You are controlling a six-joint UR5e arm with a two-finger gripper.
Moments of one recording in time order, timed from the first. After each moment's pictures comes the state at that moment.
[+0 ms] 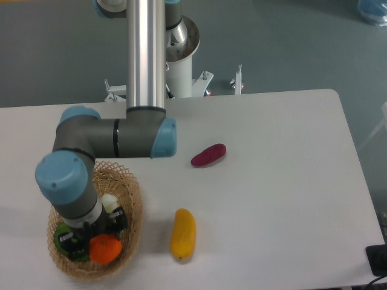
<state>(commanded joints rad) 1.98 -2.14 -1.29 -1.11 1.60 -0.35</state>
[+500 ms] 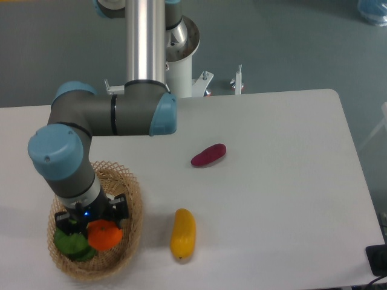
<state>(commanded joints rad) 2.01 -2.07 -1.33 -1.14 1.67 -0.12</state>
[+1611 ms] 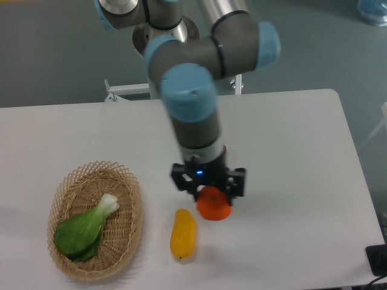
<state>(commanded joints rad) 2.40 -1.95 -1.39 -1.15 1.65 0.76</state>
